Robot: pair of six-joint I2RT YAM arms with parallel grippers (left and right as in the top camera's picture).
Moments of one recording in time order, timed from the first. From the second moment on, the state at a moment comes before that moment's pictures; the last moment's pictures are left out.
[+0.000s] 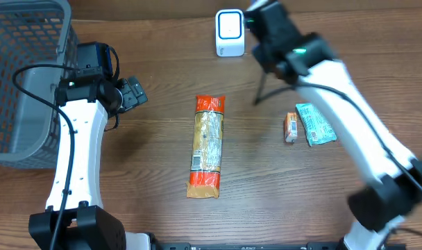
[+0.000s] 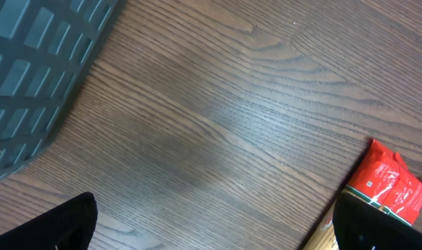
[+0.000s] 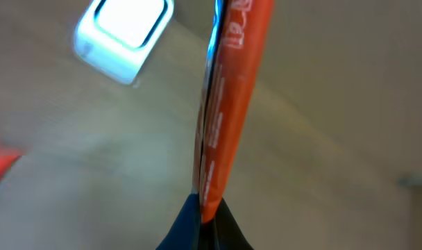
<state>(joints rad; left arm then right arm) 0.12 1.59 1.45 -1.03 -0.11 -0.39 0.49 1.87 1.97 -1.04 0.39 -0.17</state>
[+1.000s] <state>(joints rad) 0.12 1.59 1.45 -1.03 -0.11 -0.39 0.23 1.82 1.41 -1.08 -0.48 -0.01</state>
